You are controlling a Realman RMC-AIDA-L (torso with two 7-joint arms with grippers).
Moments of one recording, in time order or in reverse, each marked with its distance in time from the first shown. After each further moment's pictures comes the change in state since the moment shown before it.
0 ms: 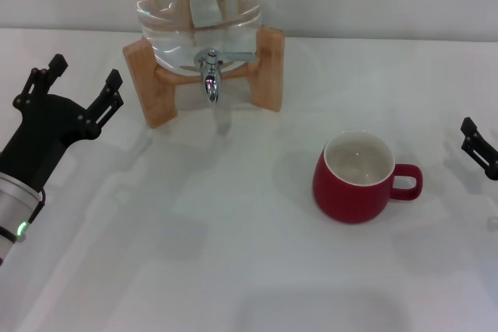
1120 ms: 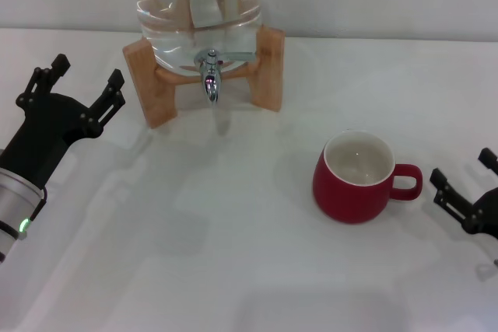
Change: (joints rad) left arm -0.011 0.002 0.000 0.000 0.000 0.026 0.000; right arm -0.078 -0.002 -0.186 0.019 -0.012 -0.079 0.038
